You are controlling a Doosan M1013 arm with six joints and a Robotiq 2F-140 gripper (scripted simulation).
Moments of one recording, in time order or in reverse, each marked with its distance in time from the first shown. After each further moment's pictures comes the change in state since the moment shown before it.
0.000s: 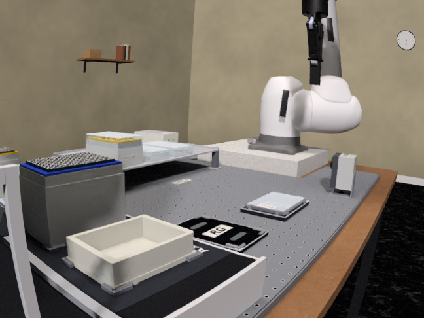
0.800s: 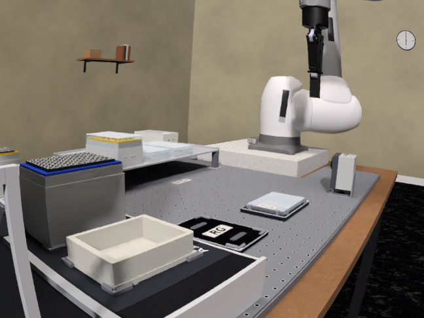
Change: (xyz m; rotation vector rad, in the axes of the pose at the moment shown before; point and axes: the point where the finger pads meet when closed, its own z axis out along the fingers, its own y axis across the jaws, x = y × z) arm 0.000 -0.001 0.035 0.000 0.000 0.000
